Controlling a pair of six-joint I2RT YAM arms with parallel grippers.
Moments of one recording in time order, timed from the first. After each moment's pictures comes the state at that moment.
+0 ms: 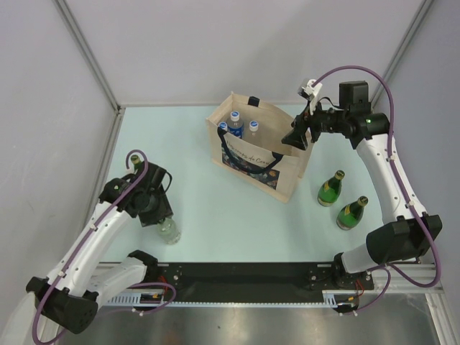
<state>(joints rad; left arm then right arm) -0.41 0.95 1.00 -1.30 -0.18 -0.79 0.16 1.47 1.63 -0.79 -0.84 -0.46</state>
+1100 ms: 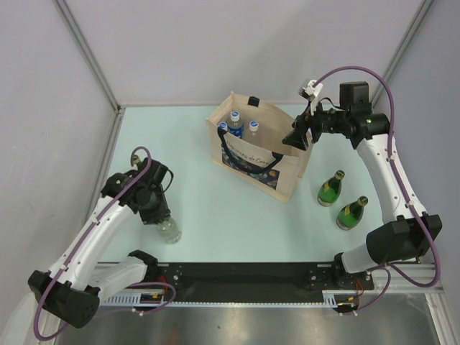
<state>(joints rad) -0.41 0.99 1.03 -1.35 -0.16 -0.72 0.15 1.47 1.62 -0.79 -0.84 -0.46</state>
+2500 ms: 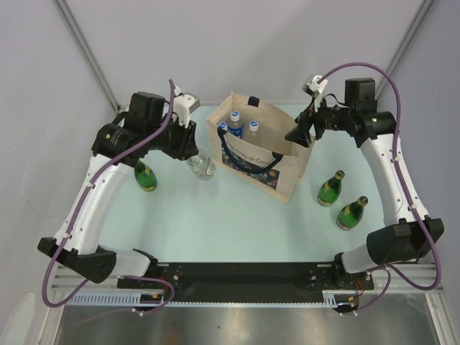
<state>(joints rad) -0.43 1.33 1.72 -1.12 0.24 0.07 0.14 1.46 1.66 -0.81 -0.85 -0.47</state>
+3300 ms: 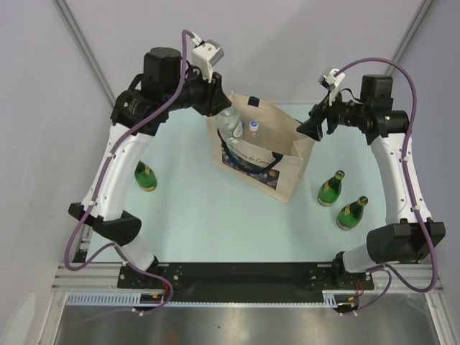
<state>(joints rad) -0.52 1.67 2.28 -0.98 0.34 0.04 0.03 1.46 1.70 -0.81 -0.85 -0.46</state>
